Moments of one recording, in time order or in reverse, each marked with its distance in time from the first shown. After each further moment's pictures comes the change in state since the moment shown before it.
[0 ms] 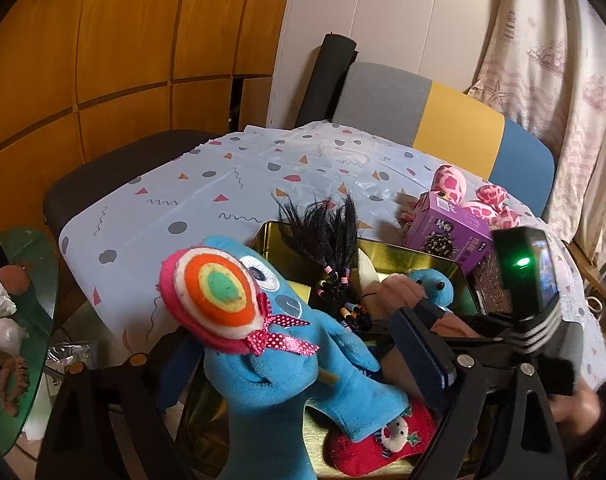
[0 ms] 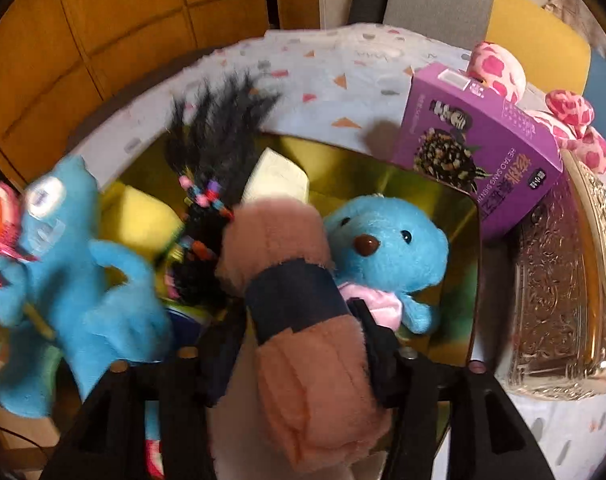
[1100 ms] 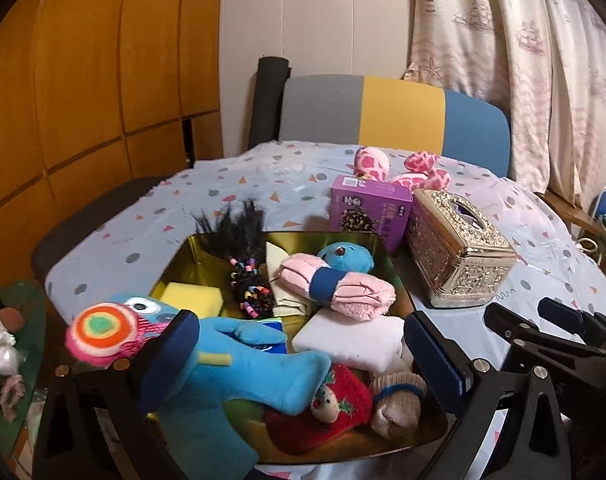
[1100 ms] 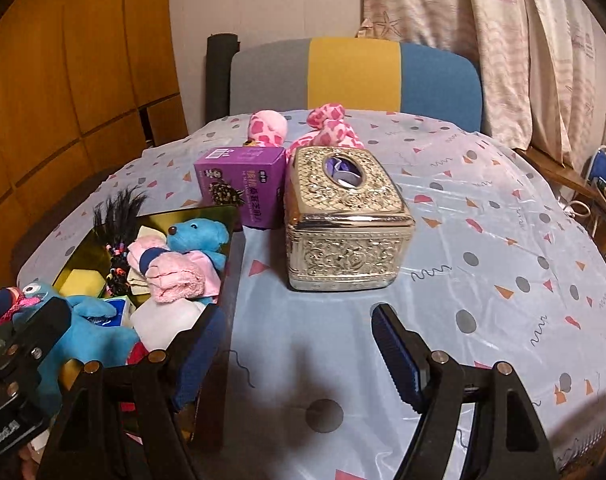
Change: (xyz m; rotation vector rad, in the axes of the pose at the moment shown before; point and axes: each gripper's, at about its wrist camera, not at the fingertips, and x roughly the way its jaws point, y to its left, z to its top) left arm -0.039 -0.104 -0.051 0.215 -0.102 -0.020; right arm -0.142 -0.059 -0.126 0.354 -0.349 -0.341
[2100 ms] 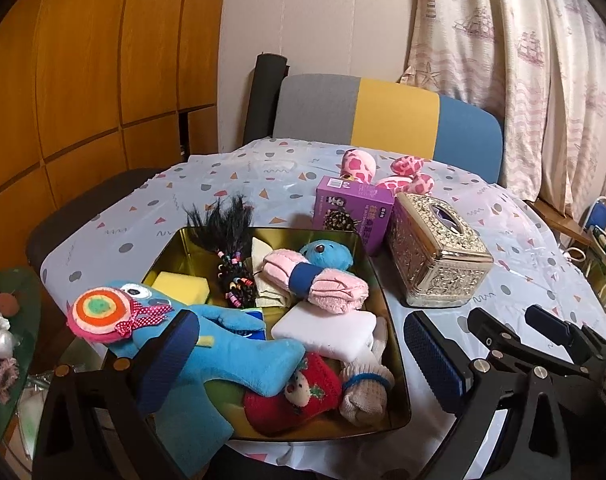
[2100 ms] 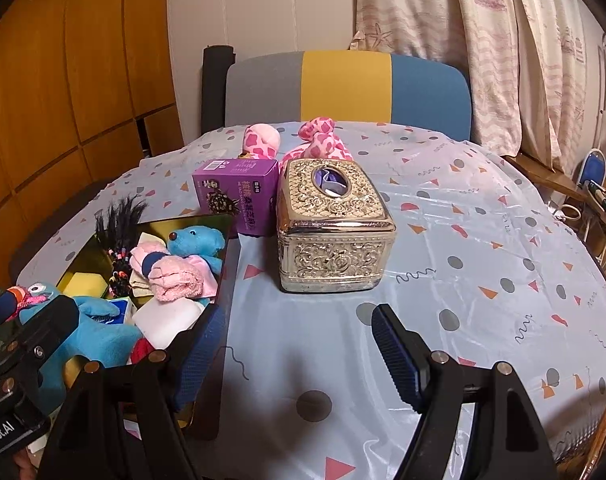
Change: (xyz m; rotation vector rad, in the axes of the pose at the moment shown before) left arm -0.019 -0.010 0.001 -0.037 0.018 -0.045; right arm -0.022 -0.003 -0.005 -0.004 -0.042 -0.020
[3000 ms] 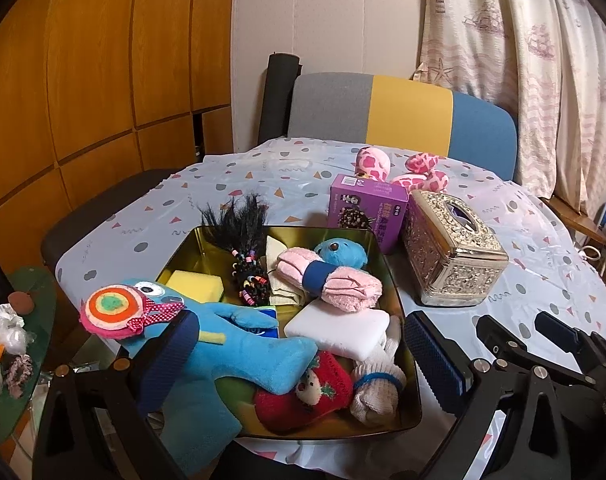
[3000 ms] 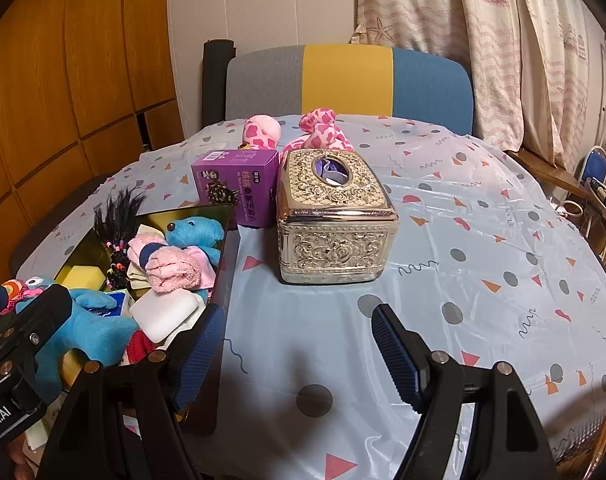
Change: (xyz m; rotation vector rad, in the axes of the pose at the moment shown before) left arm 0.001 -0.002 -0.001 0.001 0.005 0.072; right arm 0.004 -0.001 -0.005 0.002 0.018 0.003
